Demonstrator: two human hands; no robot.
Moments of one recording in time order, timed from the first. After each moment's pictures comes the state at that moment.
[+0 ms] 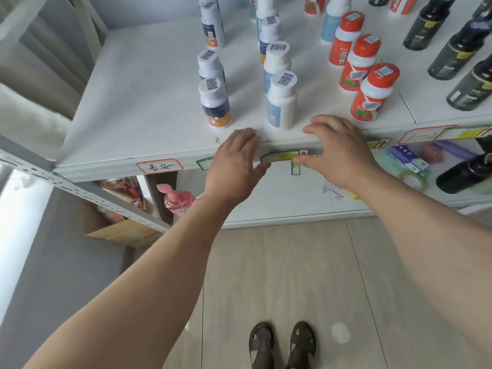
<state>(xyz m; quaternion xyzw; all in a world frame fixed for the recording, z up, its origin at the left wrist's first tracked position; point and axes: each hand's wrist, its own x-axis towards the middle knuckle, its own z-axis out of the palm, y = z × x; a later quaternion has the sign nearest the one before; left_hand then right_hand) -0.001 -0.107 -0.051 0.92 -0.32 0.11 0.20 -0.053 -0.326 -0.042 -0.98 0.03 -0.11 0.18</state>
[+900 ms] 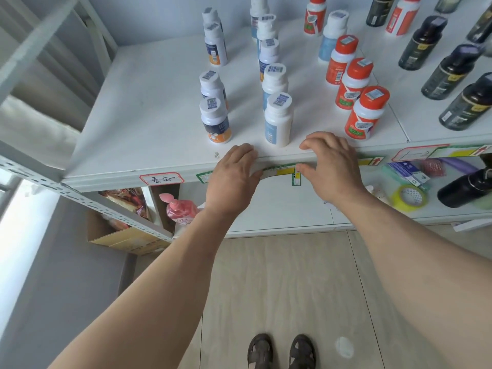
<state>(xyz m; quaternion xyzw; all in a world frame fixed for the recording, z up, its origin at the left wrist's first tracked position) 0.003 -0.113 -0.055 0.91 -0.30 0.18 0.23 -0.050 -0.321 -0.050 -0.96 0.06 -0.16 0.21</state>
